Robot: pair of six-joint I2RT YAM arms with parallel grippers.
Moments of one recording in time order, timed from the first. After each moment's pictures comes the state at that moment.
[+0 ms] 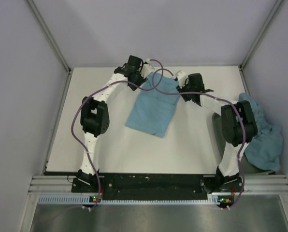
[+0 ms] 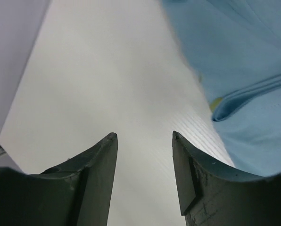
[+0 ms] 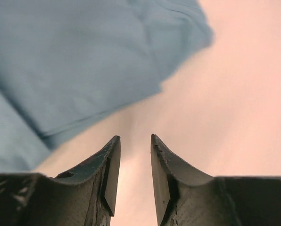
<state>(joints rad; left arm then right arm) -0.41 2.23 2.01 -0.69 -0.12 0.58 0.33 1.90 1.24 -0.04 -0.07 -0.45</state>
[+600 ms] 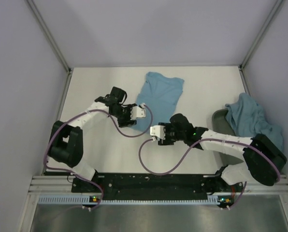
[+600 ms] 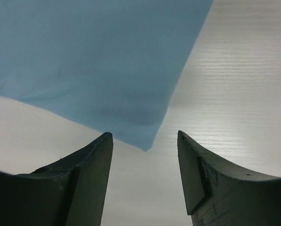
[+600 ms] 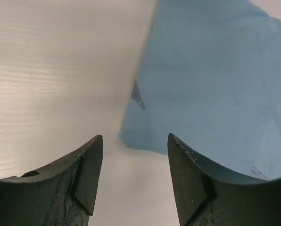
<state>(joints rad) -0.39 1.60 1.13 -0.66 0.48 1.12 0.81 1.33 0.66 0.00 -0.24 -0.78</state>
